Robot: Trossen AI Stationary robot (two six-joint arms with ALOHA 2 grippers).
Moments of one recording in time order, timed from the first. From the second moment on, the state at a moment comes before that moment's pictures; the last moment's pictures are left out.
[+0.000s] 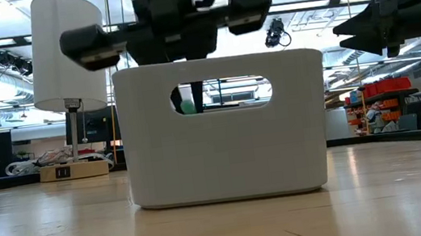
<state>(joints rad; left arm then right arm) -0.31 2.12 1.76 -0.99 -0.05 -1.90 -0.22 0.01 0.02 0.12 0.38 0.07</state>
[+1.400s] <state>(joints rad) -0.29 2.17 1.70 -0.93 -0.03 -1.85 -0.22 0.01 0.02 0.12 0.38 0.07</state>
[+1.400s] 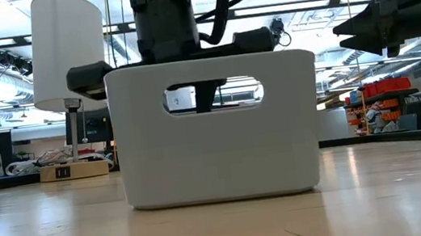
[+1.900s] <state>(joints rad) -0.29 2.16 1.96 -1.20 -0.09 -1.69 -0.22 0.01 0.02 0.12 0.38 0.07</state>
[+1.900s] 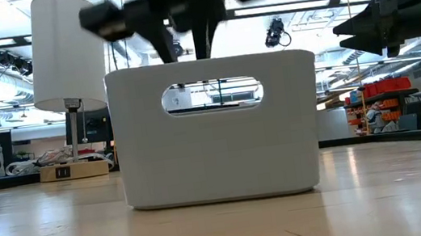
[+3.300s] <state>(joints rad) -0.32 1.94 1.84 -1.10 0.03 -0.12 -0.22 0.01 0.02 0.12 0.38 0.07</state>
